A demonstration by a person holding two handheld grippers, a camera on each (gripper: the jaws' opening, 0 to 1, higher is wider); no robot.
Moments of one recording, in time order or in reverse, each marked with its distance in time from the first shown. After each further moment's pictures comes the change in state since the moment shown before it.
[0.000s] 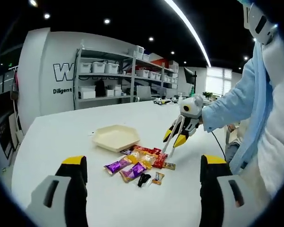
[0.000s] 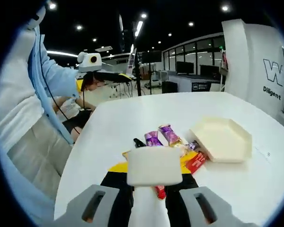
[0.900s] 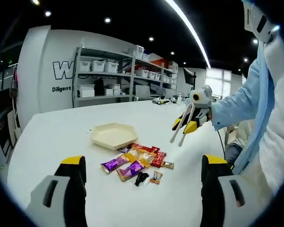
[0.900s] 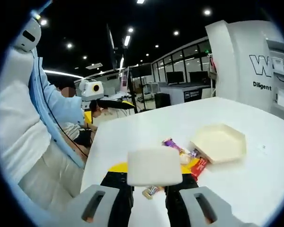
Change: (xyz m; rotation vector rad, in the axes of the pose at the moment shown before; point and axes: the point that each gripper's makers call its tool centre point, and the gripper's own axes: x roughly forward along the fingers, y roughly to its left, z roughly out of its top) left arm 0.007 -0.003 -0.011 -0.020 -0.002 -0.010; right arm -0.030 0.020 0.032 0.125 -0.133 -0.048
